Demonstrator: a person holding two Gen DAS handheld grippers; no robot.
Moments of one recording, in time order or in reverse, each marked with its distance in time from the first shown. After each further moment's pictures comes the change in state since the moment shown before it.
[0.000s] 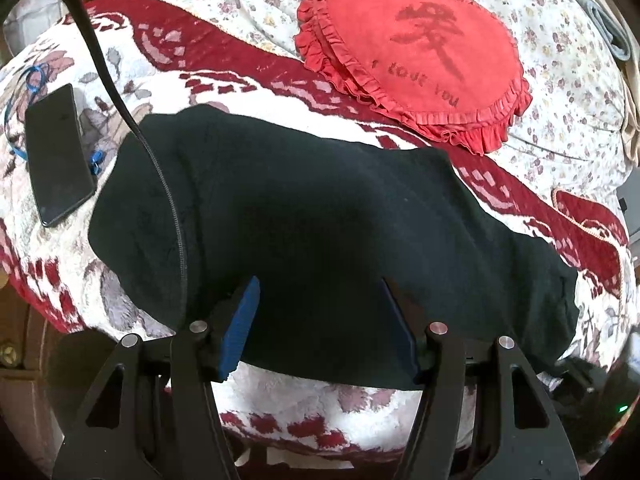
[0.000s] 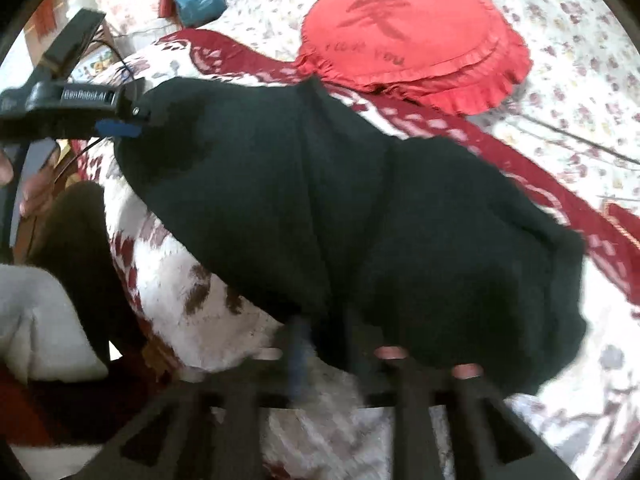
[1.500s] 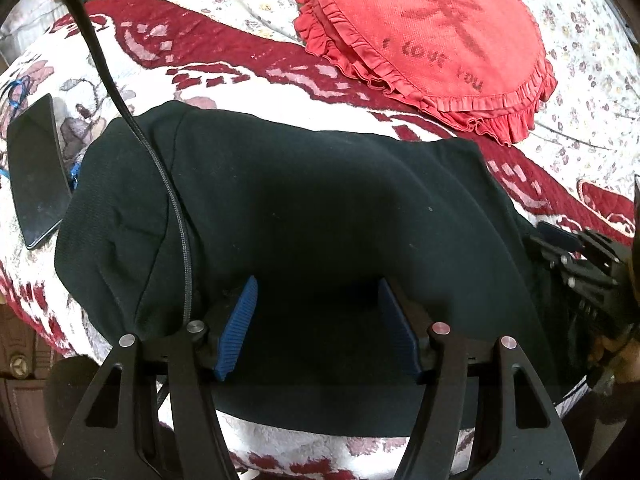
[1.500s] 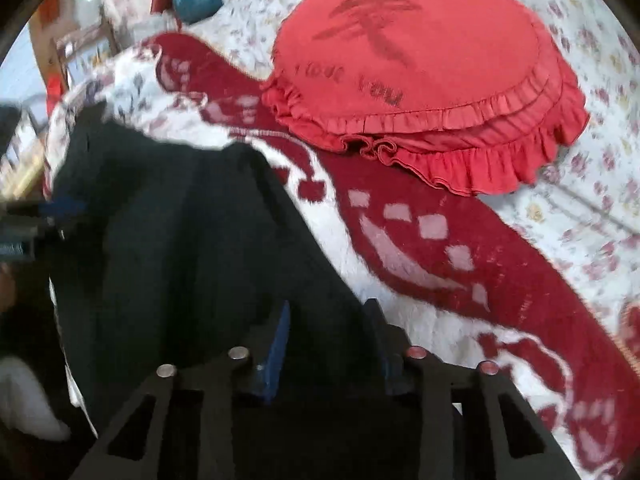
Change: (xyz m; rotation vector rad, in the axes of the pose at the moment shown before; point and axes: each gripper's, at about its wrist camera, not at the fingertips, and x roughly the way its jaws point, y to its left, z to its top) left arm 0.041 -0.007 0.014 0.030 0.037 0.066; right arm 0.087 -0.051 0.129 -0.071 -0.009 0.066
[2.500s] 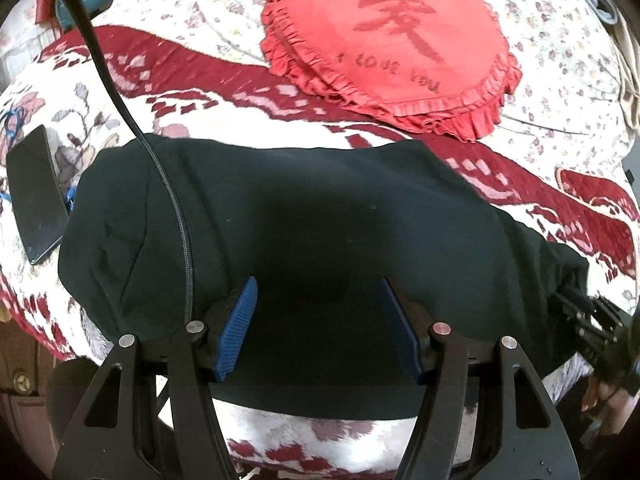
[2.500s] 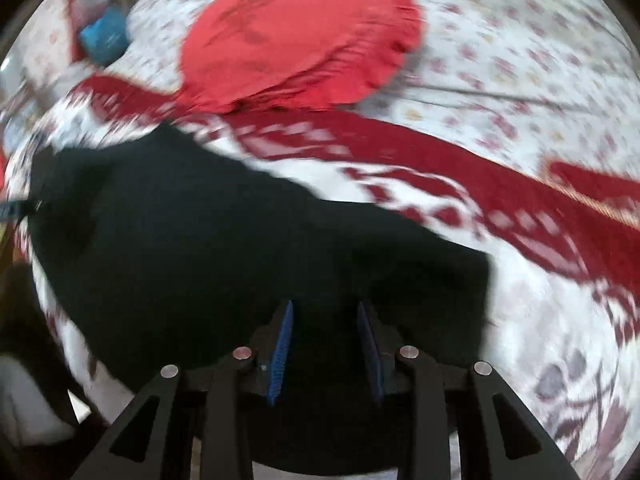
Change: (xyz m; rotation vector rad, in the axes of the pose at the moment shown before) left arm -0.026 -0.031 -0.007 0.078 -0.050 -0.037; right arm -0.073 -0.031 -0.108 0.320 -0.014 -0.216
